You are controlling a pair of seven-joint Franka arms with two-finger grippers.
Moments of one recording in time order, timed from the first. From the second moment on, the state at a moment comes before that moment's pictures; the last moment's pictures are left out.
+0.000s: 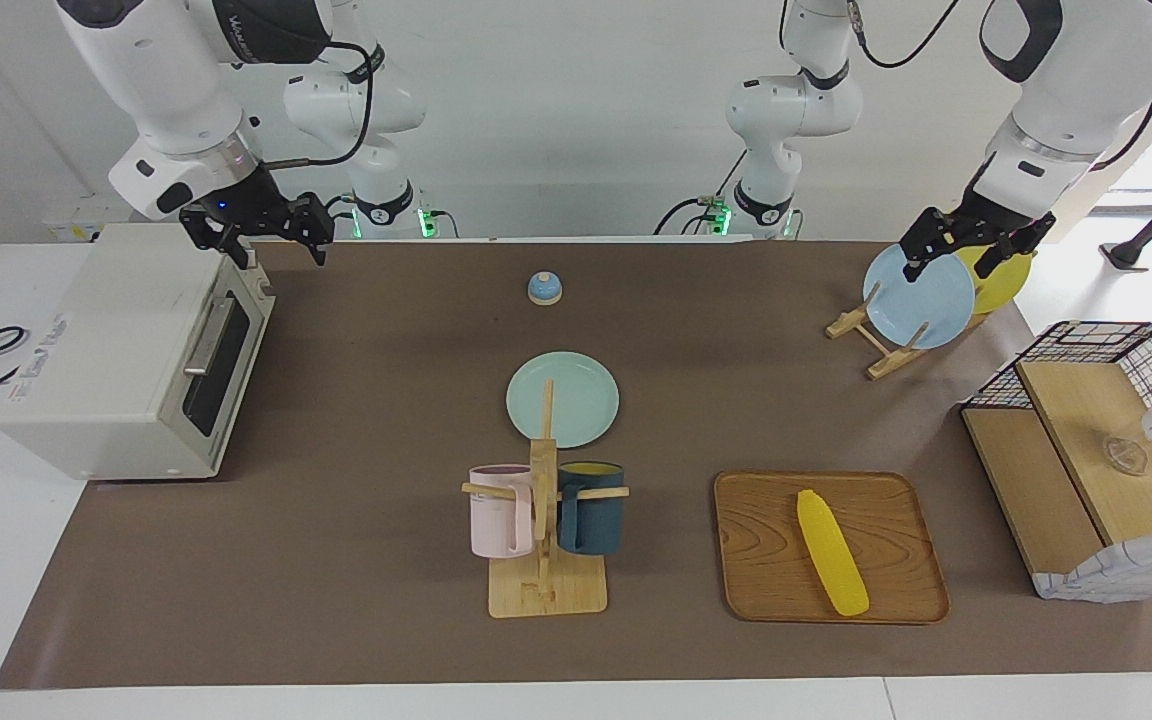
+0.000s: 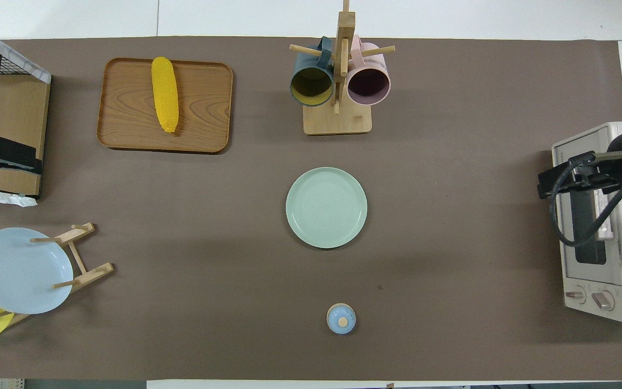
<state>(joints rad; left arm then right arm) -0.05 -0.02 0.00 -1.59 0.00 1.56 -0.02 0.05 -0.03 0.00 -1.62 0.00 1.46 0.01</state>
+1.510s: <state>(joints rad) -0.06 -0.01 -0.01 -1.60 0.00 1.61 -0.02 -0.09 -0.10 -0.01 -1.93 -0.01 1.80 -0.15</state>
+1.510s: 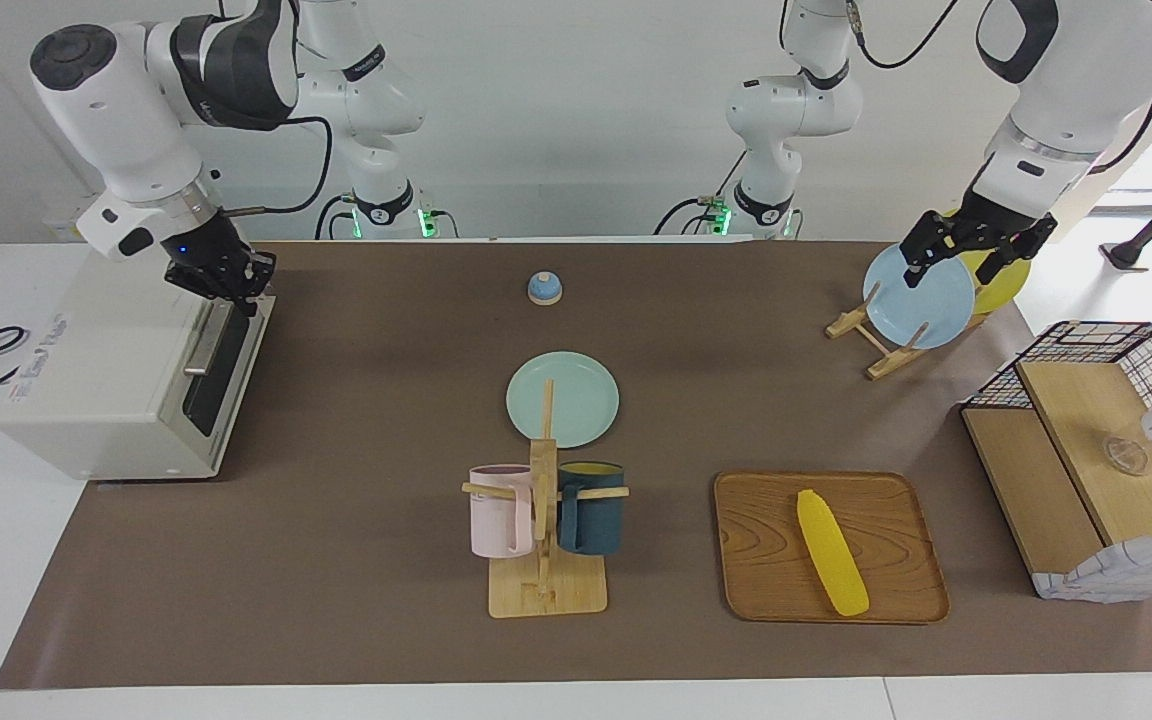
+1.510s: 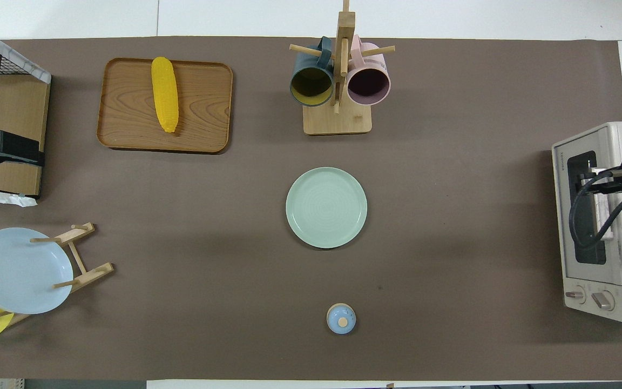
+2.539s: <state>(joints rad) -0.15 0.38 -0.02 -1.59 -0.05 2.00 -0.02 -0.20 -0.07 -0.01 -2.02 -0.12 1.93 -0.29</state>
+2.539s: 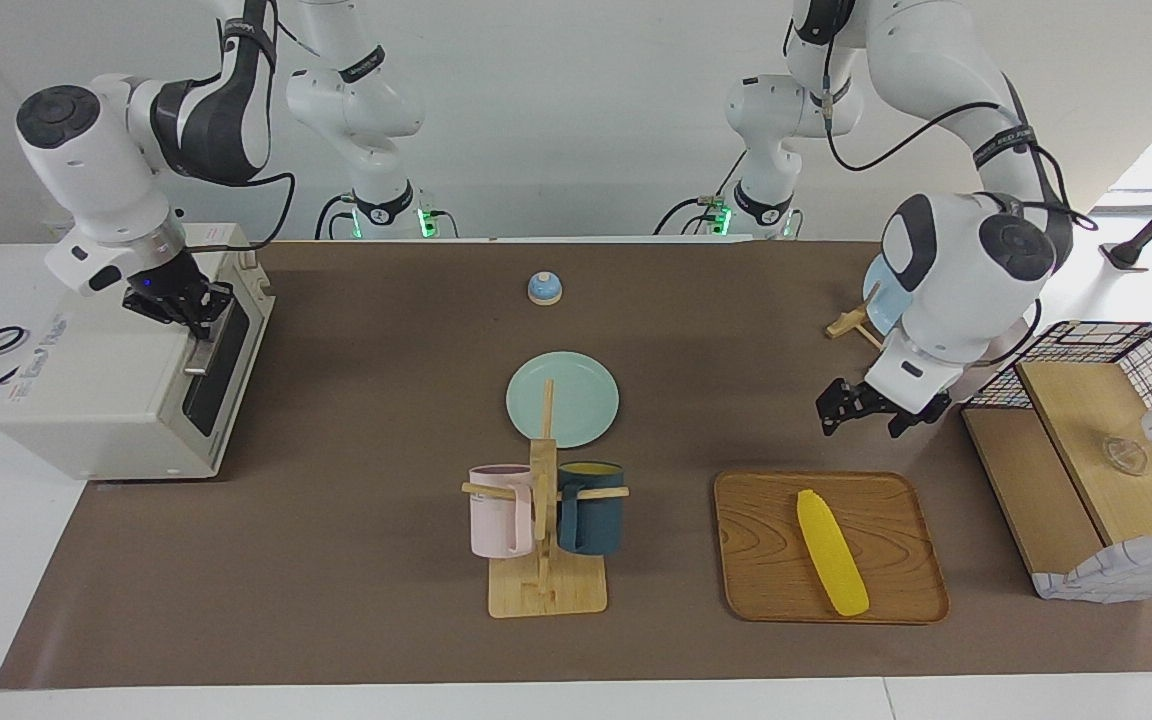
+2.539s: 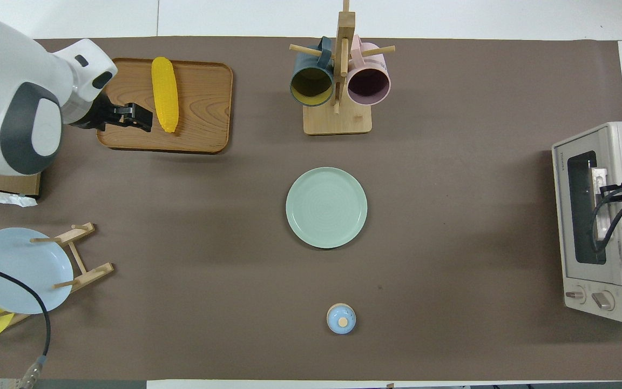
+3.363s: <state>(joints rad) -0.16 0.66 0.01 -1.35 -0.05 2.15 -0.07 -0.22 -0.07 -0.01 -2.03 -0.09 1.93 -0.31</state>
